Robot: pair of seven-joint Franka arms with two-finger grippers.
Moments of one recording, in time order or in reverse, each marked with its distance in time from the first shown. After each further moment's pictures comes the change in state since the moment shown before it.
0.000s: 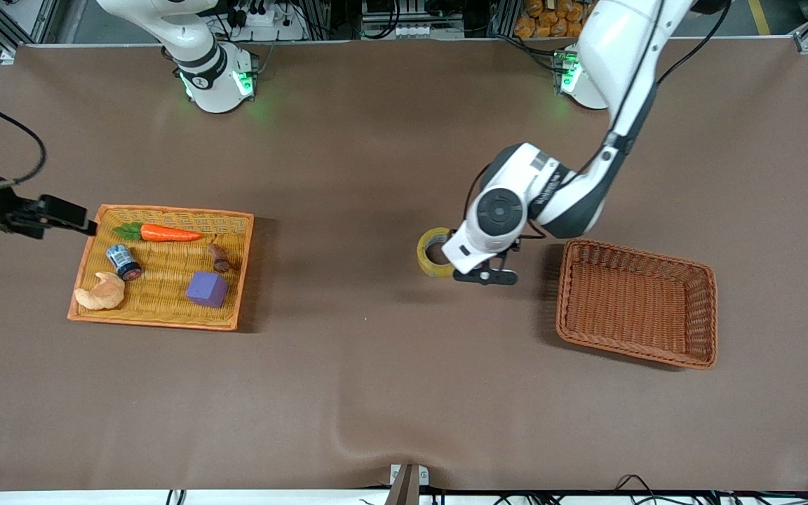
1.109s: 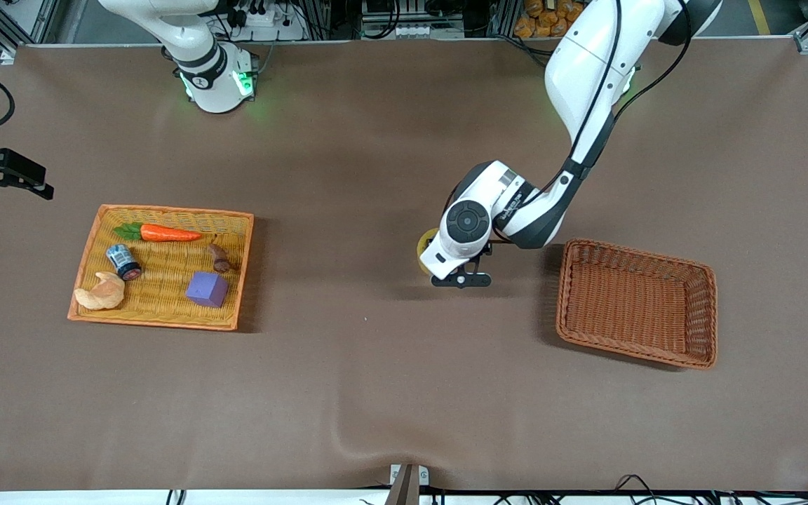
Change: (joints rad) left arm -0.047 0.127 0.012 0.040 0.000 0.122 -0.116; right arm -0.051 -0.180 0.025 -0.202 -0.148 0.089 -0.134
